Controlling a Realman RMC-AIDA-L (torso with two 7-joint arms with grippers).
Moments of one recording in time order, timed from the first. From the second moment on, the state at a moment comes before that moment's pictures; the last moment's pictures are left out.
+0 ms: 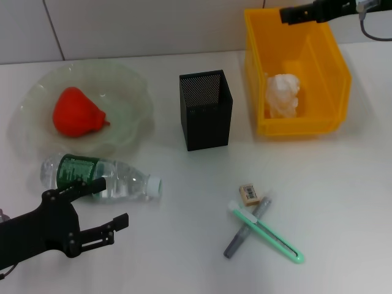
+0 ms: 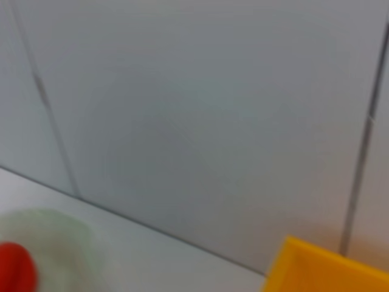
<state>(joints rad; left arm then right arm) -0.28 -2.06 0.91 0.55 1.69 1.57 -1.01 0.58 2.08 -0.96 -1.49 -2.38 -1.27 2.44</state>
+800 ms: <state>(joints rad) -0.27 -2.06 0.90 0.56 1.68 1.60 -1.01 0.32 2.08 -0.88 -1.36 -1.69 -1.37 1.97</state>
